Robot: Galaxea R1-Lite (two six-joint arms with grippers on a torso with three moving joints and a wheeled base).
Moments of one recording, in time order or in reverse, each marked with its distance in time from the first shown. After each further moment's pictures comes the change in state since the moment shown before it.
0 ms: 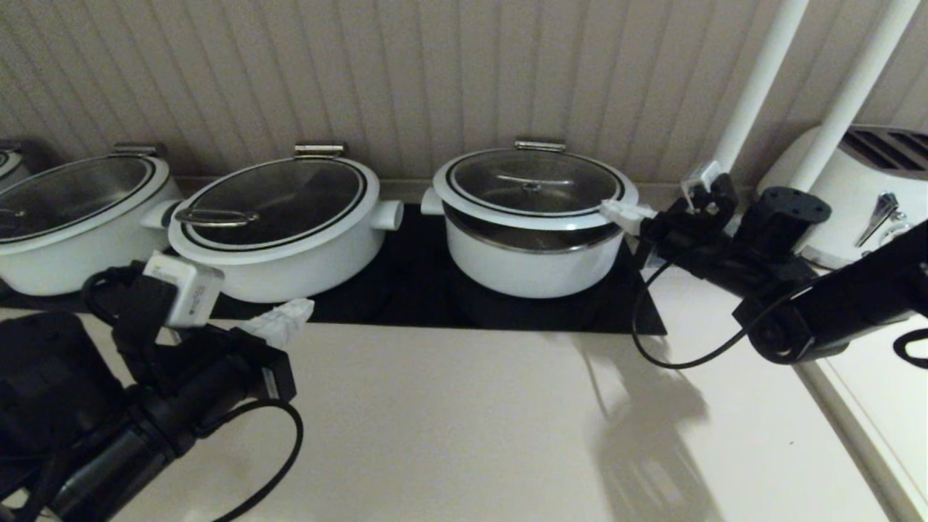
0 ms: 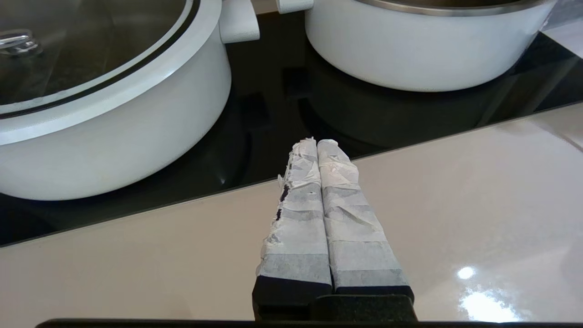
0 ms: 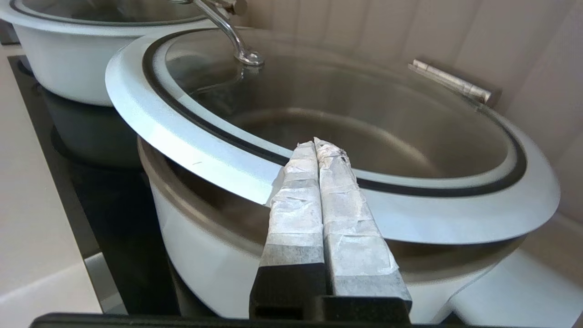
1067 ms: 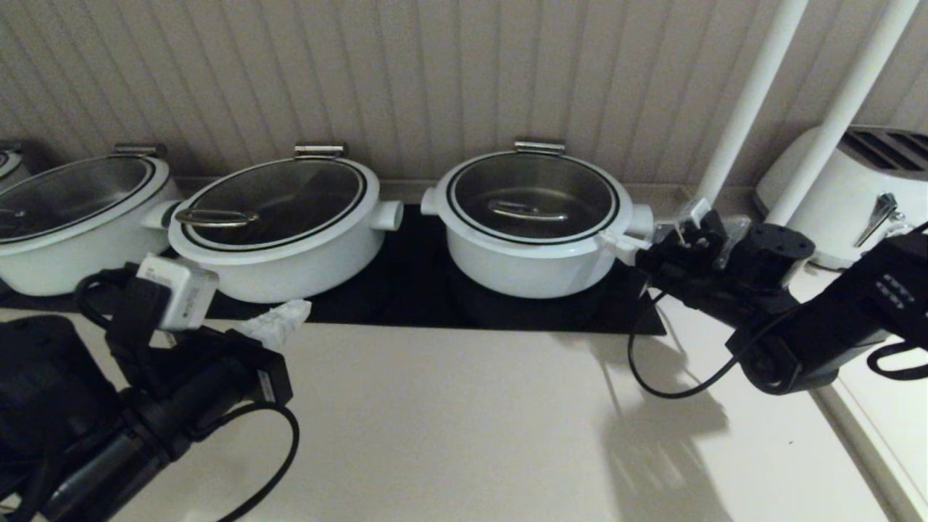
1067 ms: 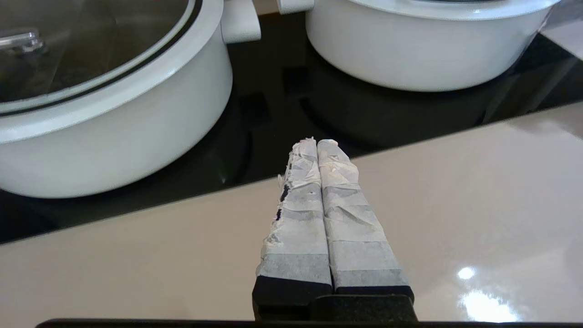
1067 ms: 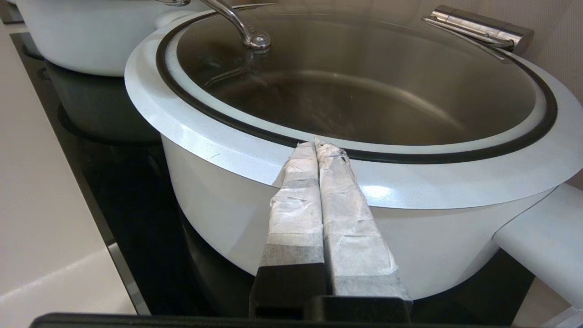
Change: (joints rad) left arm 0.001 -0.013 0.011 0.000 0.001 0.000; right arm -0.001 0.071 0.103 -0.115 -0.005 0.004
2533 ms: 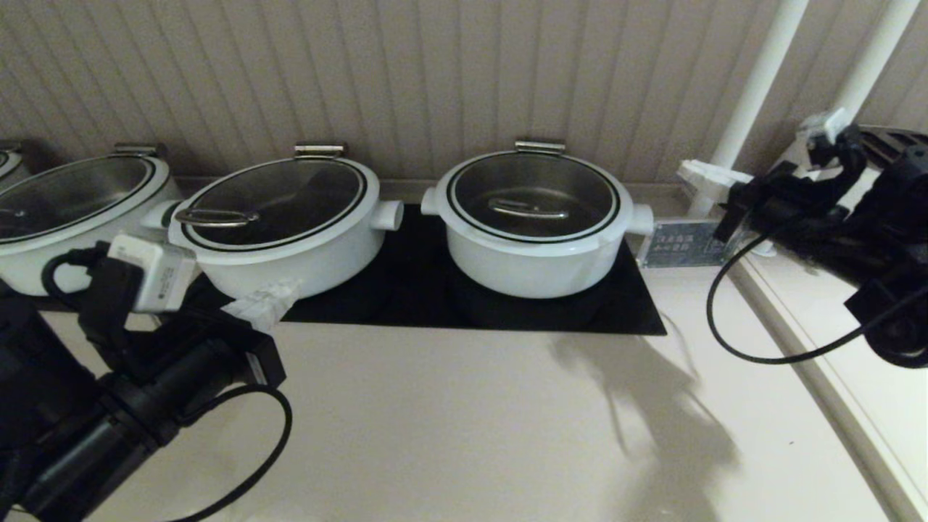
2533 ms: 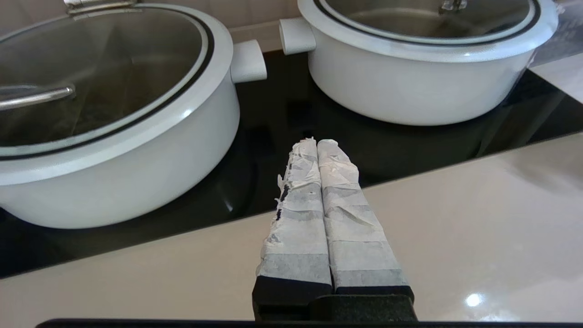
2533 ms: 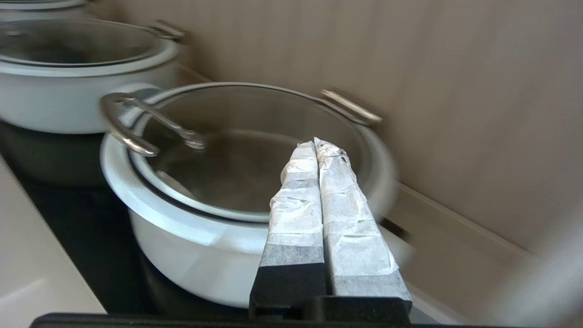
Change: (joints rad) left arm 0.000 -0.036 -0.040 0.000 -0.001 0.015; right arm -0.134 -0.371 0.066 0.201 -0.024 0.004
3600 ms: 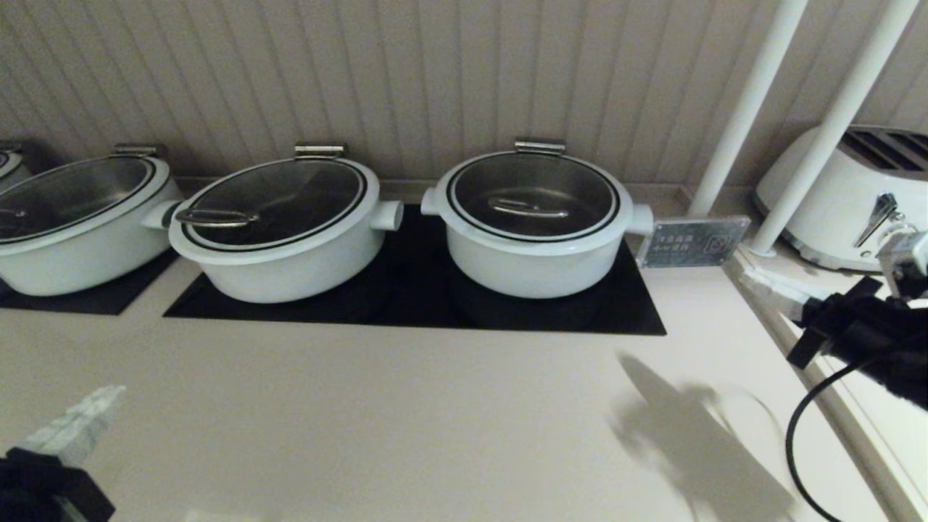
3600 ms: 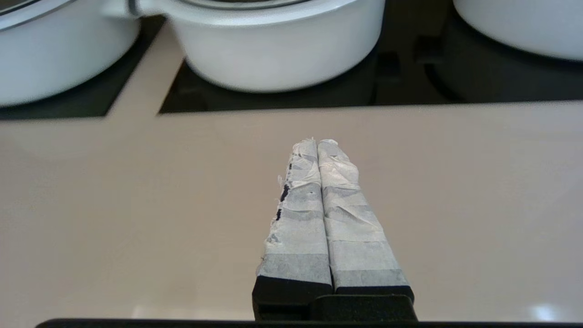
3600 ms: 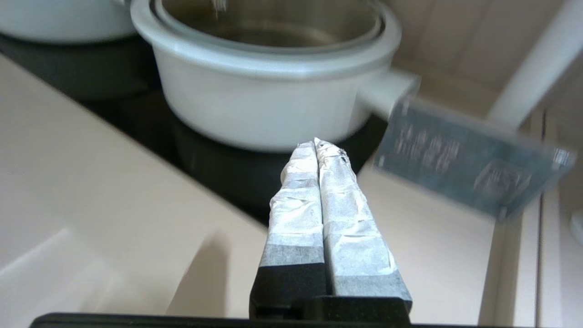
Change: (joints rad) left arm 0.307 -0.560 0.277 0.349 0.030 -0.001; right arm -0.082 -0.191 0.633 -0.233 -0.042 -0.039
